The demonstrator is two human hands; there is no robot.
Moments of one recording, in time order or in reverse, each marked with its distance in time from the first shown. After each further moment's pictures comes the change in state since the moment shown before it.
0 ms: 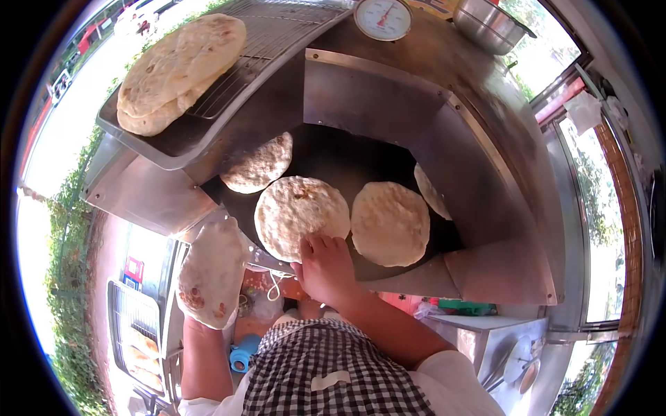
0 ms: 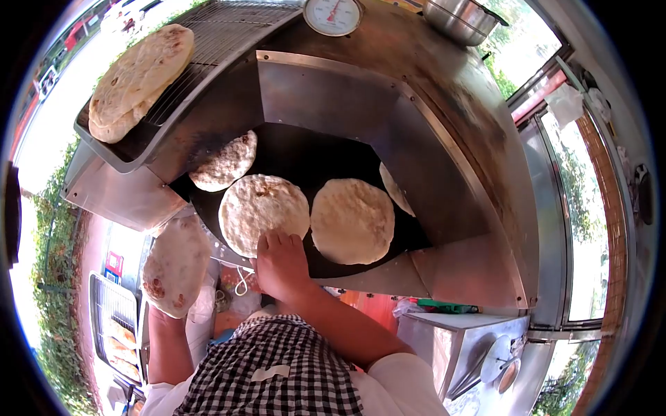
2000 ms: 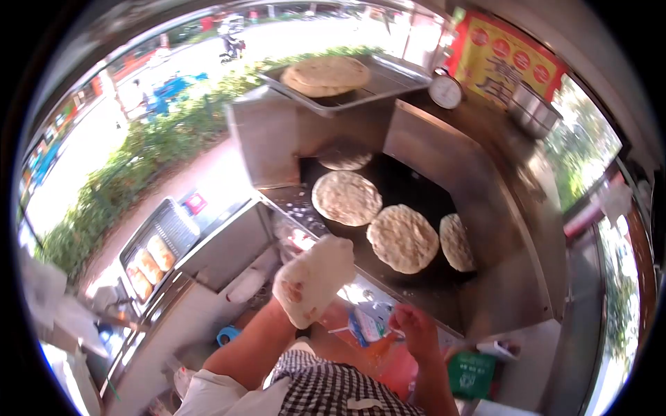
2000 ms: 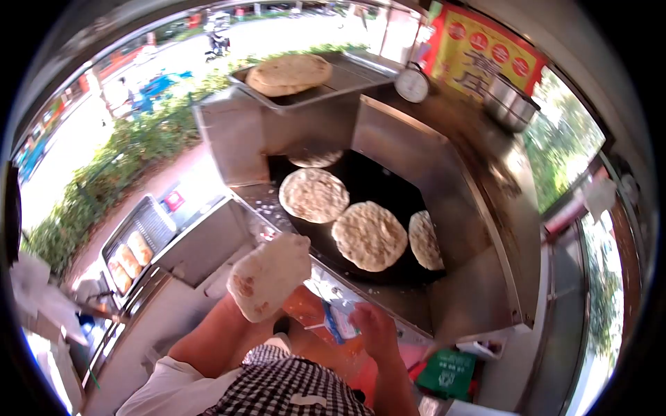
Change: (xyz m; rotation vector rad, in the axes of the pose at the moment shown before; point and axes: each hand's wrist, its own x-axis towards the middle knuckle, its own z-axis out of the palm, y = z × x) left_hand -0.149 -0.148 0.108 0.768 -0.361 0.233; right_hand -0.263 0.106 -0.080 1.120 -0.078 0.310
